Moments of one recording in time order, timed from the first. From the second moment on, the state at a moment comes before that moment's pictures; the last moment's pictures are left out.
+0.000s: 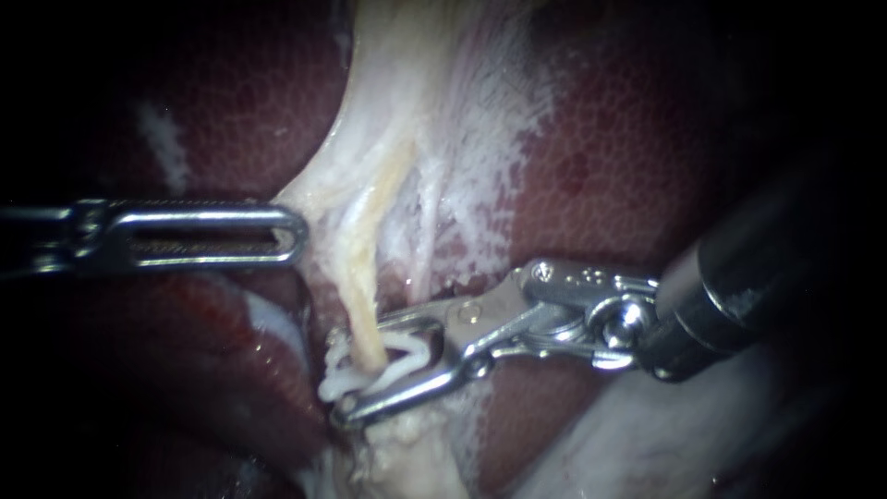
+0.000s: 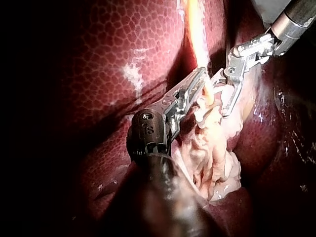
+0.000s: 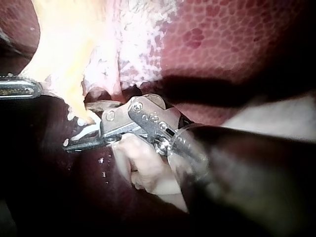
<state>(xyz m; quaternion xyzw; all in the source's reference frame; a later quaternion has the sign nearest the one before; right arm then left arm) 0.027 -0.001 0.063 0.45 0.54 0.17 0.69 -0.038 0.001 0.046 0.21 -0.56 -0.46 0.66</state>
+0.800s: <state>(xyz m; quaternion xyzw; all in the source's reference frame) 0.027 0.003 0.060 0.45 0.53 0.20 0.69 -0.038 0.001 0.046 0.21 -0.56 -0.46 0.66</state>
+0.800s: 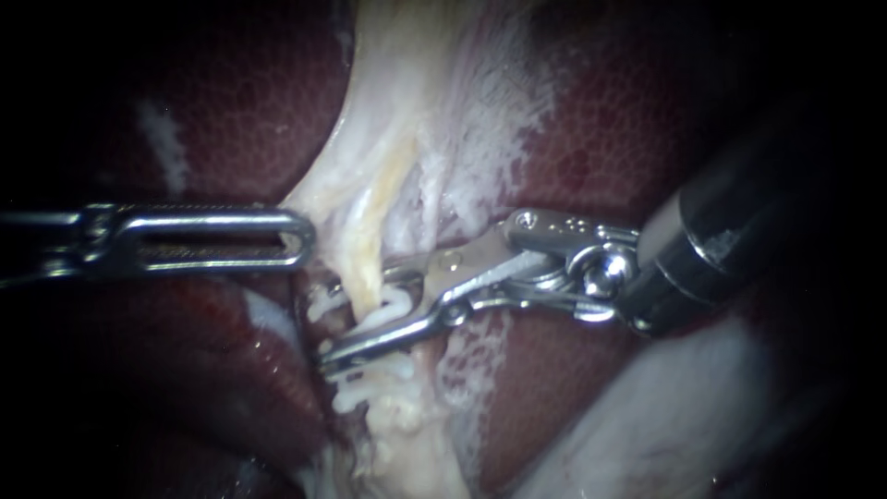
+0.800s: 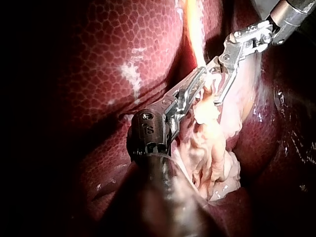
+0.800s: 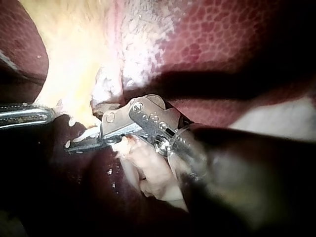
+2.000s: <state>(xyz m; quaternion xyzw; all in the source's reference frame) 0.025 0.004 0.062 0.41 0.54 0.21 0.70 -0.038 0.000 0.046 0.21 -0.56 -0.45 0.66</state>
